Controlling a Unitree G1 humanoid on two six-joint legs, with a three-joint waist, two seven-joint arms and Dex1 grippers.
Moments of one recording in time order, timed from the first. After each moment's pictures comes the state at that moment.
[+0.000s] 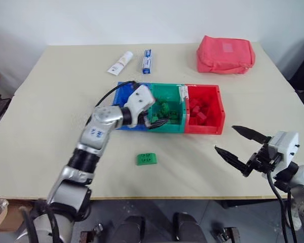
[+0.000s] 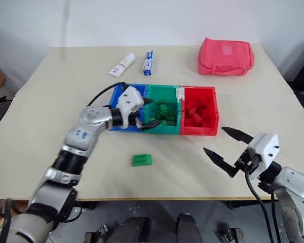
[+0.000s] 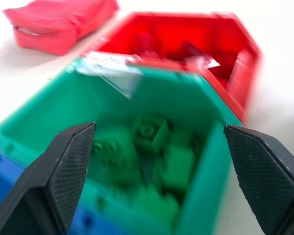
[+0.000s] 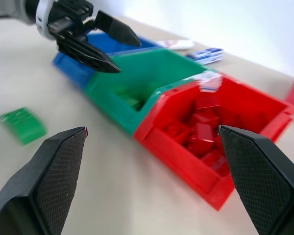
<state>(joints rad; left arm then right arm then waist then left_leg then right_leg) -0.74 0.43 -0.16 0.16 -0.14 0.27 -0.84 0.10 -0.68 -0.35 -0.43 0.58 0.19 0.89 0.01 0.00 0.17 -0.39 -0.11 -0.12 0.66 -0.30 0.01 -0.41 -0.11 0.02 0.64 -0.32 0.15</state>
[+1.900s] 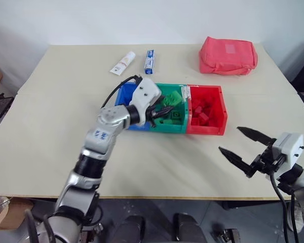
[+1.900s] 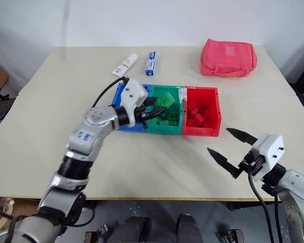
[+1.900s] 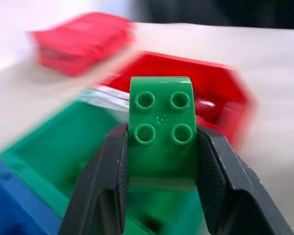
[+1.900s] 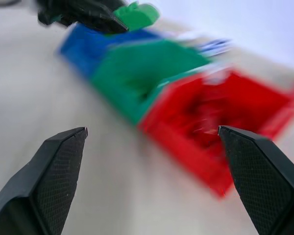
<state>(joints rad) -0.82 0.21 -0.15 0.14 -0.10 0.46 -0.53 0.14 -0.62 -0.42 -0.45 0.58 0.20 0.78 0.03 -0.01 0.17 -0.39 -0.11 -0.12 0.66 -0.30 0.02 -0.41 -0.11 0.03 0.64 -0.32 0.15</state>
